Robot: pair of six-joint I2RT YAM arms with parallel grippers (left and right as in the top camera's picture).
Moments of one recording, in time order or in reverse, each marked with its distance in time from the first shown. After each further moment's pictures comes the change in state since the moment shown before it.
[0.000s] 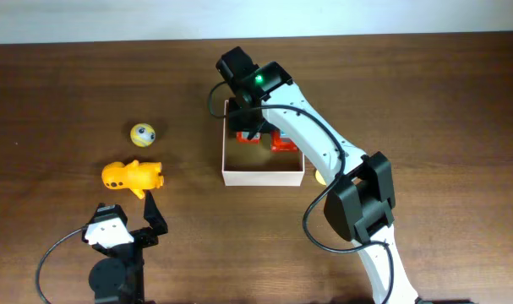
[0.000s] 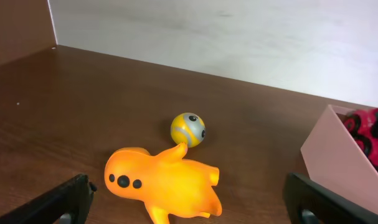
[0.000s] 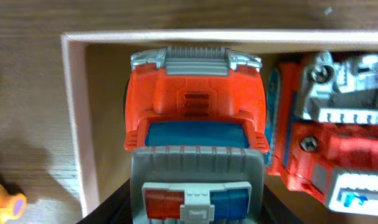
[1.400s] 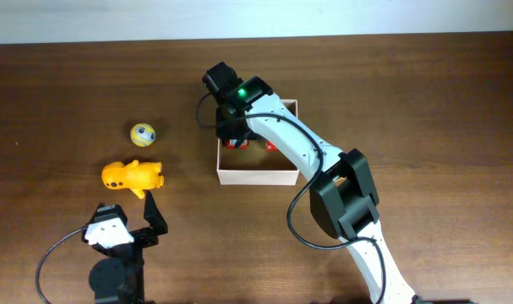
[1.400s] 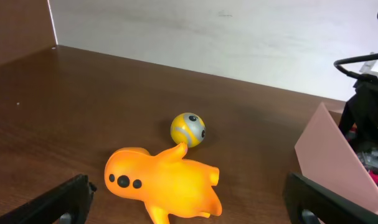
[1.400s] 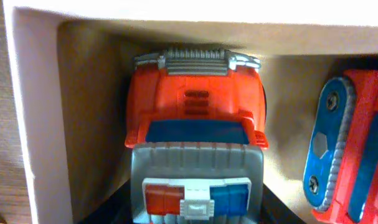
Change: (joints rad) left arm 0.000 0.000 0.000 0.000 0.000 0.000; right arm 0.045 0.093 -0.016 0.115 0.008 0.010
